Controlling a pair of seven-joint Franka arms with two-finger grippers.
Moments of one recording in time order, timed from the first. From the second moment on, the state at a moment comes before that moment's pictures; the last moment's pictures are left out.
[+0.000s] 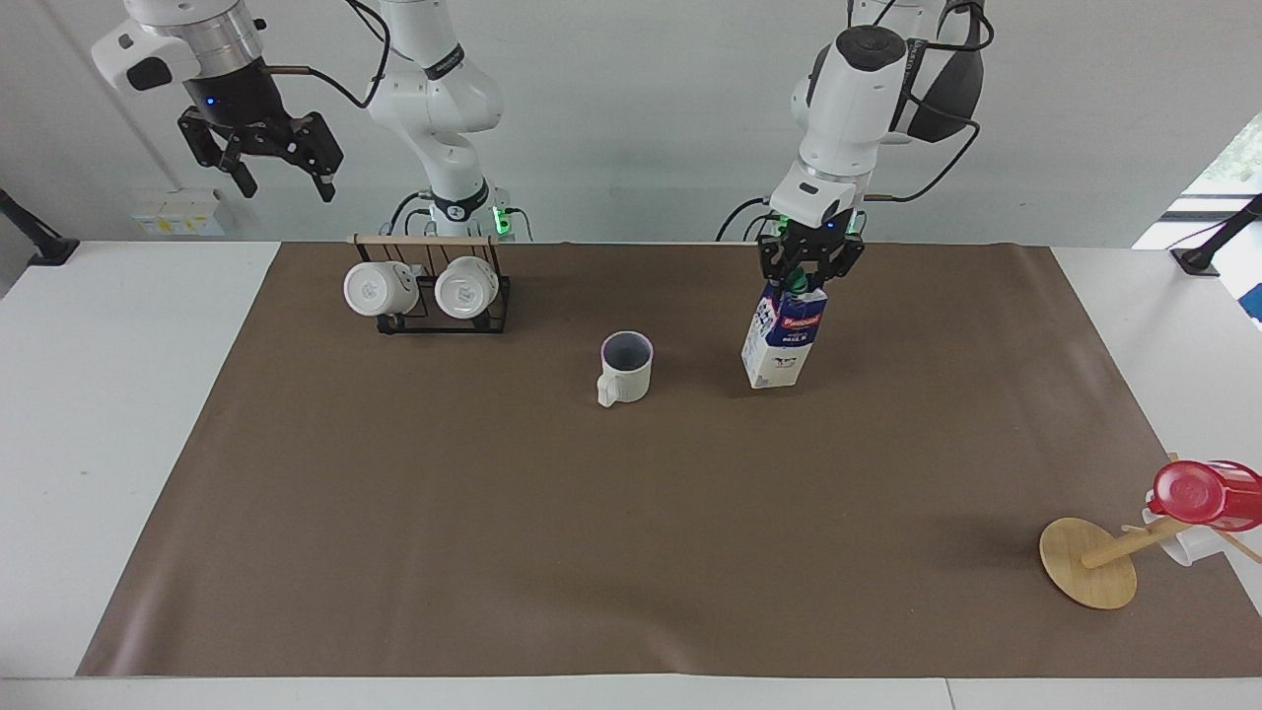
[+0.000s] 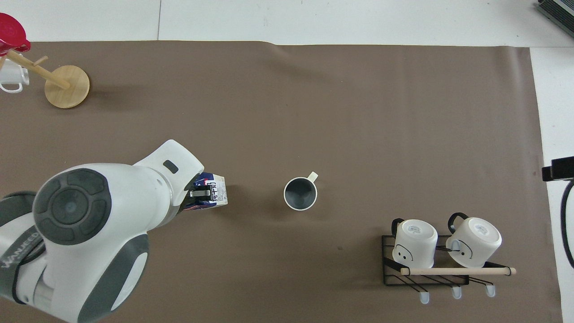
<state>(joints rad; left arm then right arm) -0.41 -0.17 -0.11 -2.06 0.01 1.99 -0.52 -0.02 -0.12 -0.04 -1.53 -0.02 1.41 0.01</state>
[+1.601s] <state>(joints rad) -0.53 0.00 -0.12 -1.99 0.08 2.07 -0.69 -0.02 -0.12 -0.05 -1.54 -0.01 1.41 0.02</state>
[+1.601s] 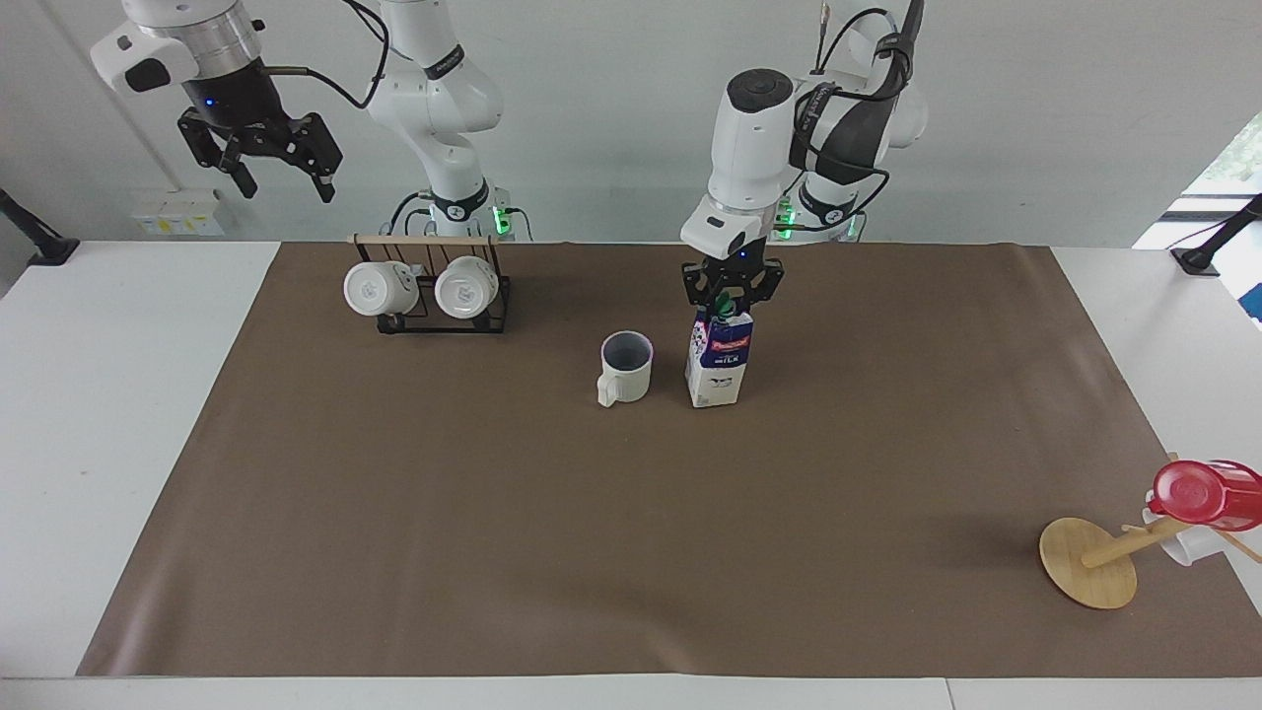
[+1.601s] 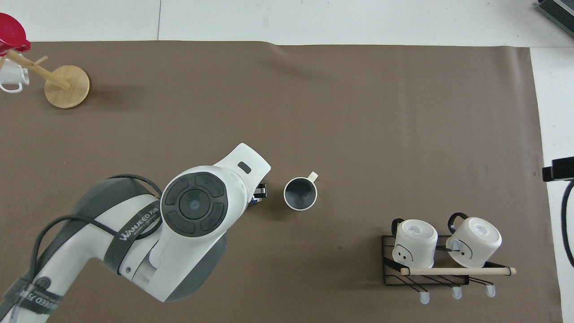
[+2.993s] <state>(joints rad) -0.50 0.01 -0.09 -1.76 0.07 1.81 -0.70 -0.02 -0.12 -0.05 -1.54 -0.01 1.41 0.06</state>
